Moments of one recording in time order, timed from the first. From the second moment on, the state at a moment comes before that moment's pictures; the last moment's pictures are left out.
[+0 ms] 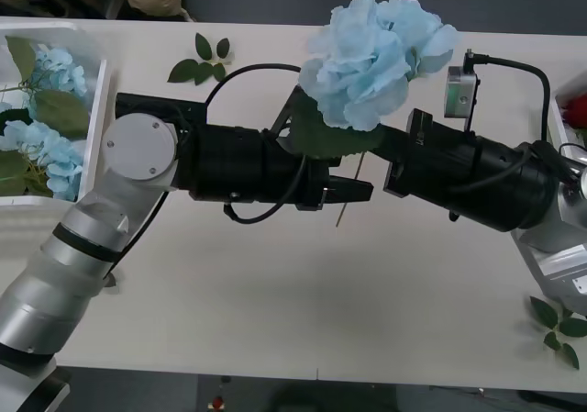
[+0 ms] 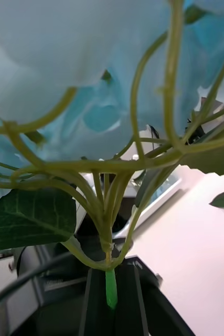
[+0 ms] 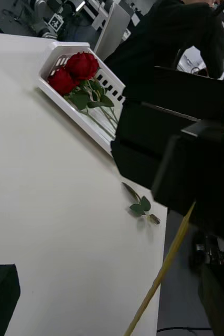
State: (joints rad) right arm -0.18 -0.48 0.13 -1.78 -2.10 0.89 2.68; left arm -0.48 0.32 -0.33 -1.65 1.49 1.07 -2.14
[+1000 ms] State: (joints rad) right arm -0.24 -0.41 0.17 -1.66 -2.10 0.90 2.68; left arm -0.48 0.32 -0.37 -1.62 1.47 1.07 -2.14
